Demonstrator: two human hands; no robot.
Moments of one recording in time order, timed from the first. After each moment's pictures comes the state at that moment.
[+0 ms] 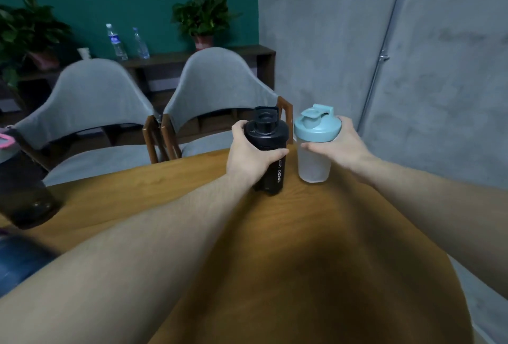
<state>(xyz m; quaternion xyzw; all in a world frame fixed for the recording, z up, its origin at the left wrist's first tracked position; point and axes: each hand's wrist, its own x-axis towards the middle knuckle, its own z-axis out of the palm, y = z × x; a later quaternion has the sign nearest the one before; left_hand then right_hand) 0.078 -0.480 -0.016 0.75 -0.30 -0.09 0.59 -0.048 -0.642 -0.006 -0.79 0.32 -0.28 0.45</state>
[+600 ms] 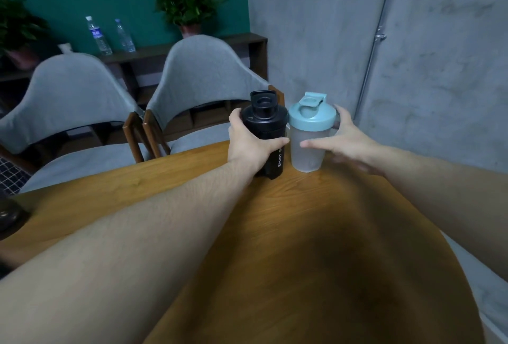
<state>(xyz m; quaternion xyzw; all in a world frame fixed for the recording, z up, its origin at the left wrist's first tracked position) 0.078 -0.528 -0.025 0.76 -0.27 -0.11 0.58 -0.048 -0.692 -0.030 -0.76 0.33 -0.19 0.52</state>
